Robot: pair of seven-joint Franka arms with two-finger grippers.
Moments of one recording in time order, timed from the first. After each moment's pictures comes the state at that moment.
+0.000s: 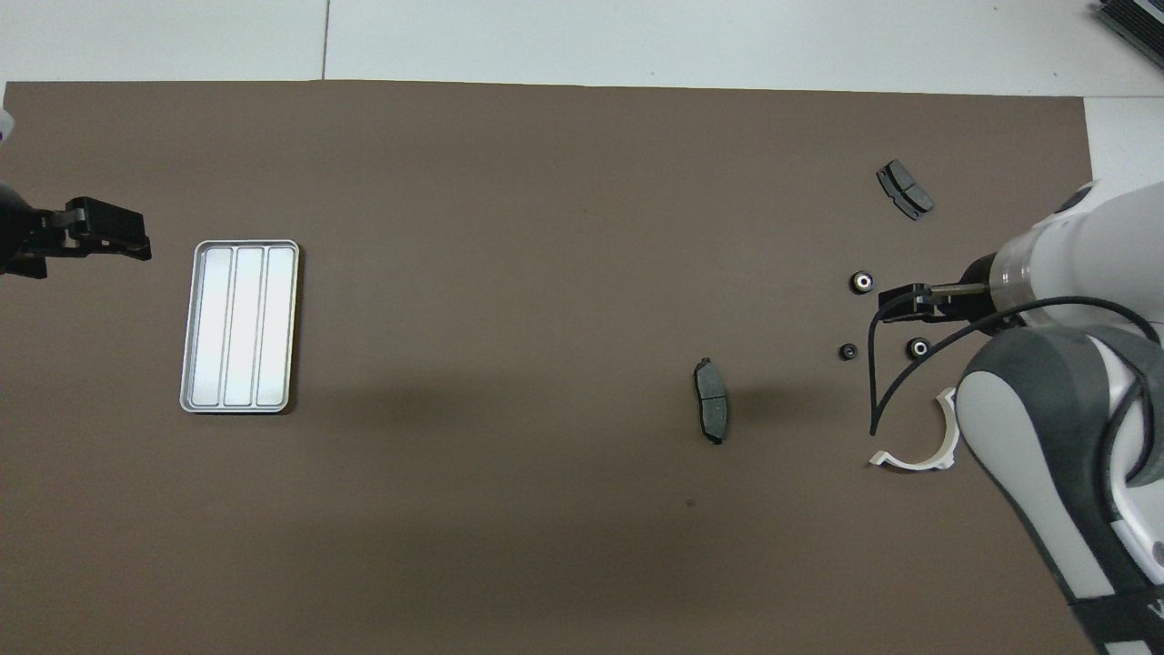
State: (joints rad) left arm 0.01 0.03 -0.05 -1.60 0.01 1.71 -0.16; right arm 0.02 -0.03 0.04 -1.99 -0.03 2.01 0.10
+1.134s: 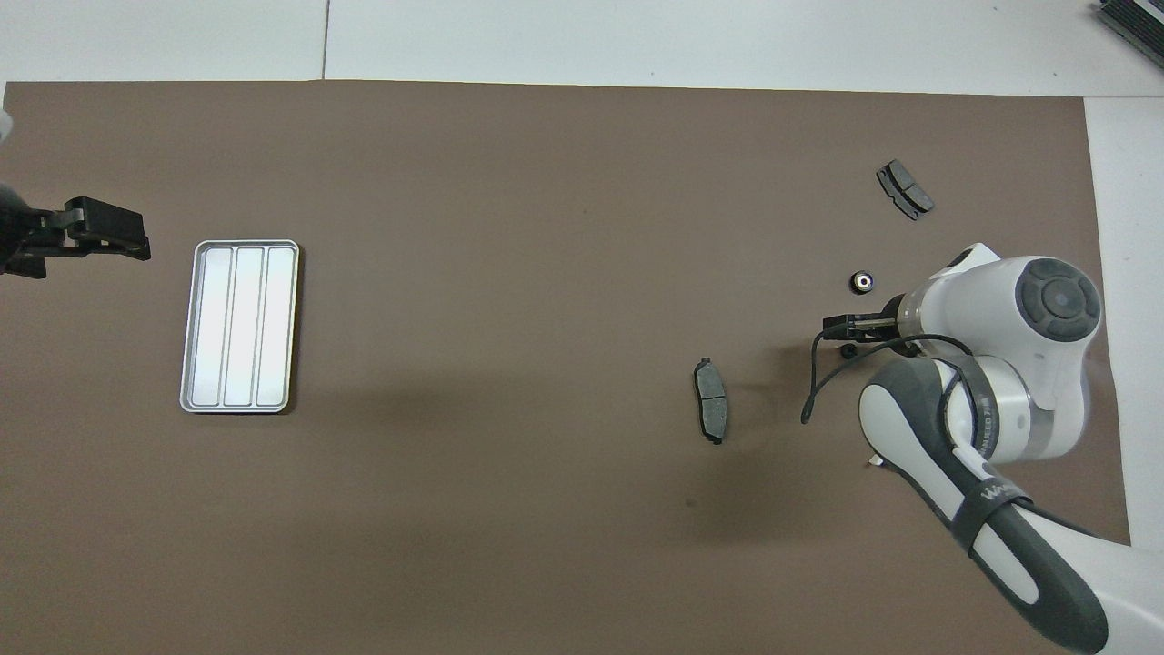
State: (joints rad) left arm 0.01 0.03 -0.05 -1.60 0.01 1.71 -0.16; right arm -0.01 0.16 0.04 -2.20 -0.03 2.43 0.08
